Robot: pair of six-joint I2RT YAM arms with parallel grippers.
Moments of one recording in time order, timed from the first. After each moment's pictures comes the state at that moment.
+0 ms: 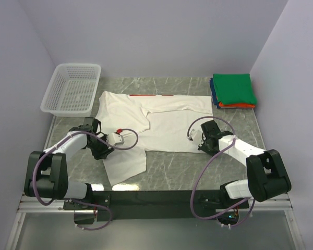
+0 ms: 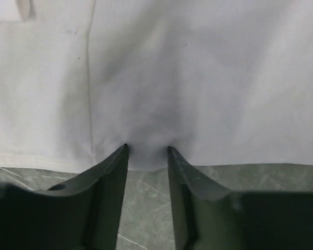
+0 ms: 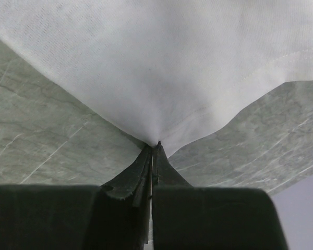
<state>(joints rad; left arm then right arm) -0.09 1.38 0.69 -0.68 0.36 1.08 0.29 1.36 0.62 -0.54 0.16 -0.73</state>
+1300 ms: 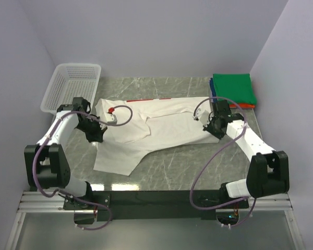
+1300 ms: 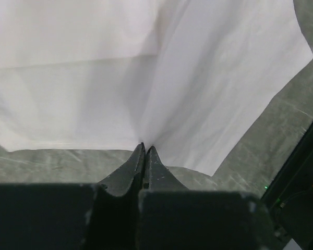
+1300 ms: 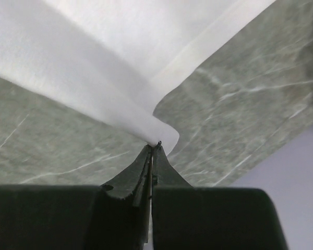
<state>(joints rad) 0.02 1.44 1.06 -1.06 0.51 1.14 0.15 1.34 0.90 -0.70 0.06 -0.84</state>
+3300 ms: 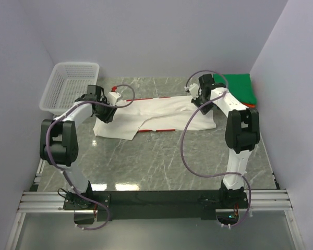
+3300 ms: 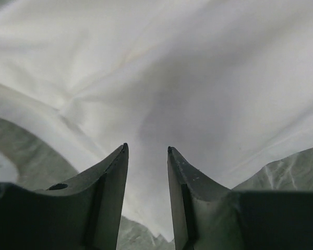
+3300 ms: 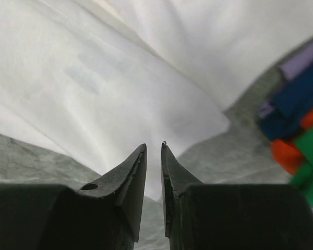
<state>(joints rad) -0.07 1.75 1.24 -0.48 0.29 0.56 0.17 1.98 1.61 -0.79 0.03 -0.60</state>
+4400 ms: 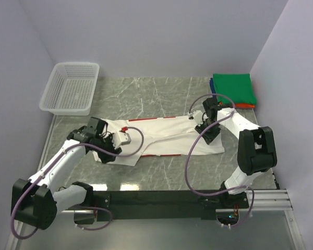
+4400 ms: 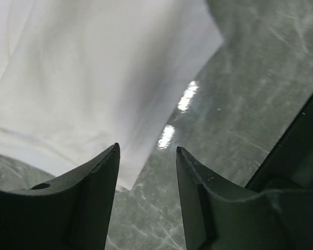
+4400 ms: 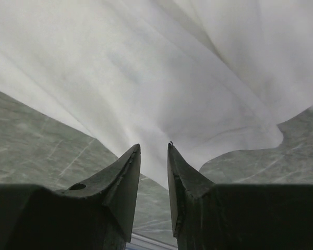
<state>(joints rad) -0.26 1.12 0.77 -0.85 0.39 0.76 0.18 1.66 1.08 -0.89 -0.06 -0.60</state>
